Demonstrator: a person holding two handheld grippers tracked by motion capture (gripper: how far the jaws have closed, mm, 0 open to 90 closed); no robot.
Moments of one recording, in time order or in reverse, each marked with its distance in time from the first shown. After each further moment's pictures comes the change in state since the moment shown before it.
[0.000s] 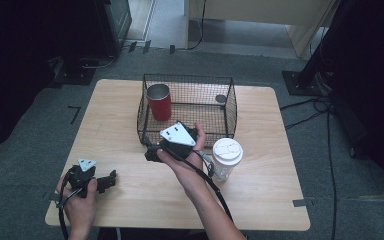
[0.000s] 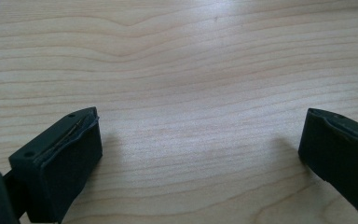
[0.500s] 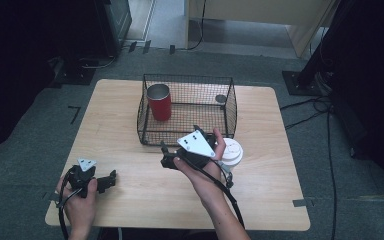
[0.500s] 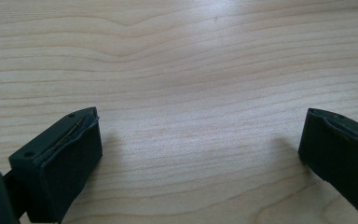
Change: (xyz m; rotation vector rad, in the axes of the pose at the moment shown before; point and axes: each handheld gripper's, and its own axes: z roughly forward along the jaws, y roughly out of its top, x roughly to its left) left arm 0.000 0.000 0.000 -0.001 0.001 0.003; right arm -0.023 -0.004 -0.046 -0.020 -0.073 -0.031
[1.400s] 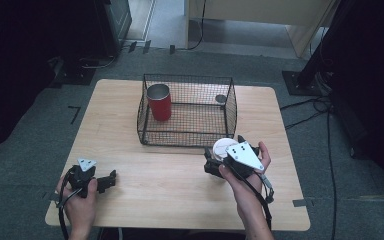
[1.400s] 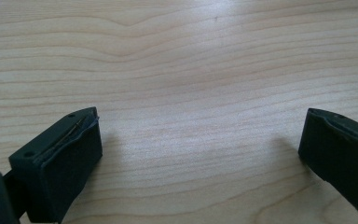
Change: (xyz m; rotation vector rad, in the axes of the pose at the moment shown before) left arm 0.000 0.000 0.000 0.001 -0.001 -0.001; right arm -0.077 -0.040 -0.050 0.028 -0.157 0.065
